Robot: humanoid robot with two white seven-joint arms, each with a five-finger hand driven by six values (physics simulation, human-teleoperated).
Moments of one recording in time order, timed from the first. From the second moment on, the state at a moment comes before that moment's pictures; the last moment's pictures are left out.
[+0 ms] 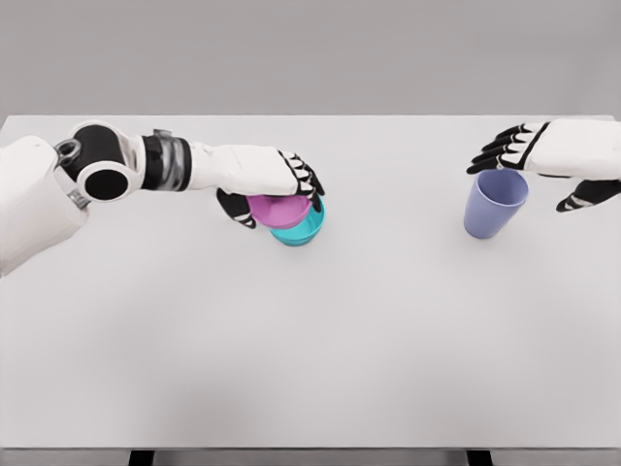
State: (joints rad) left arm -0.99 0.58 -1.02 -1.44 -0.31 -0.42 -0.61; right arm -0.84 -1.15 0.77 -1.59 0.11 -0.61 0.61
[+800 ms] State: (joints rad) left arm -0.99 0.48 -1.04 -1.32 -0.32 -0.42 -0.61; right arm -0.92 -0.98 0.88 -1.35 0.21 -0.61 0.61
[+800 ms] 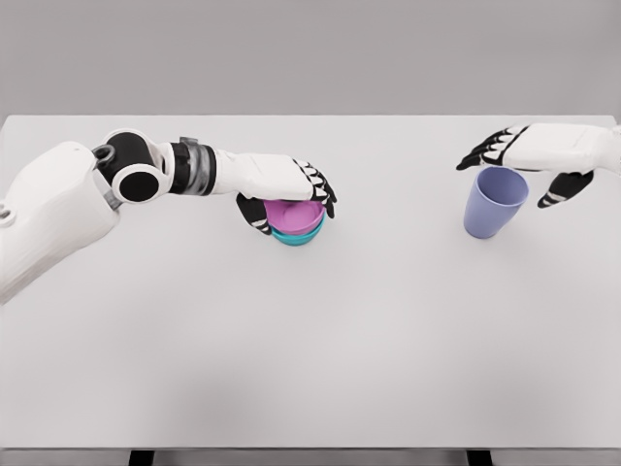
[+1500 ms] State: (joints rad) left arm -0.99 0.48 -1.04 -1.29 -0.33 -0.42 -0.61; right arm -0.96 -0.91 0.94 -1.23 0.24 -0.61 0.61
